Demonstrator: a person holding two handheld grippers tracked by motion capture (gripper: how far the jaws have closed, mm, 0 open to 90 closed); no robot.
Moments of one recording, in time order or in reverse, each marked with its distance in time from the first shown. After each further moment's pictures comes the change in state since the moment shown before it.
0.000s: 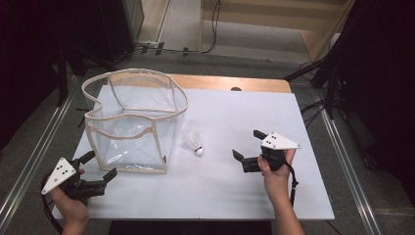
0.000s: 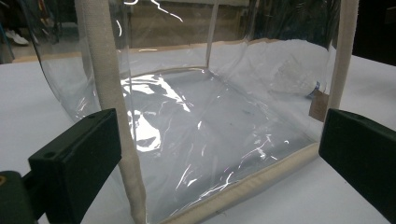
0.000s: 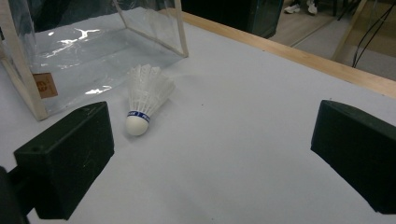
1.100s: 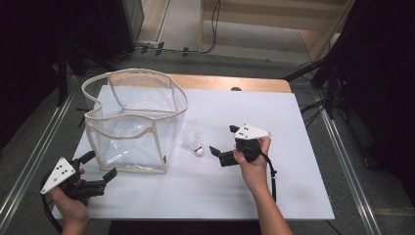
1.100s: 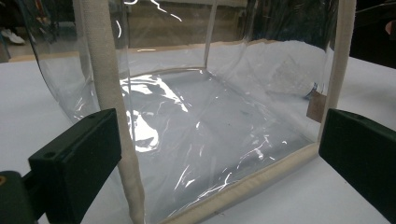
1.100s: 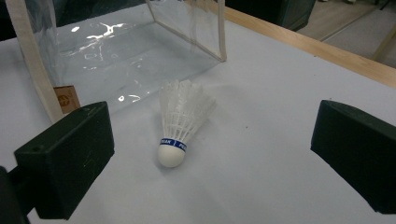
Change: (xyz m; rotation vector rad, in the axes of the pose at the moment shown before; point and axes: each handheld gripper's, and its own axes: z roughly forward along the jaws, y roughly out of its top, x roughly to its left) left arm 0.001 0.000 0.000 -0.001 -0.010 -0.008; right arm 0.028 0.025 0.053 0.058 0.096 -0.026
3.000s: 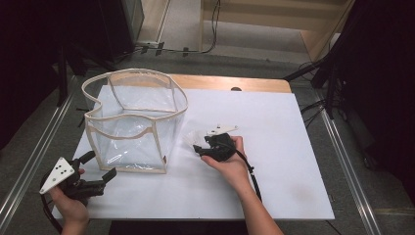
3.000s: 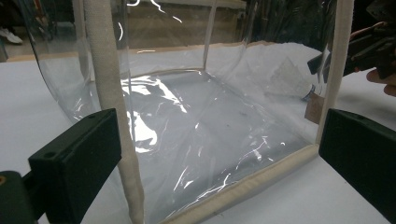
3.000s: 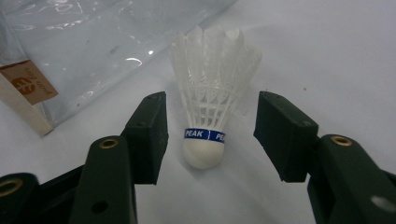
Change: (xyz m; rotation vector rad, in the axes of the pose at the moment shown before) left arm 0.001 0.000 -0.001 -0.006 -0.008 -0.007; right arm 0.025 -0.001 0.067 0.258 -0.011 0.123
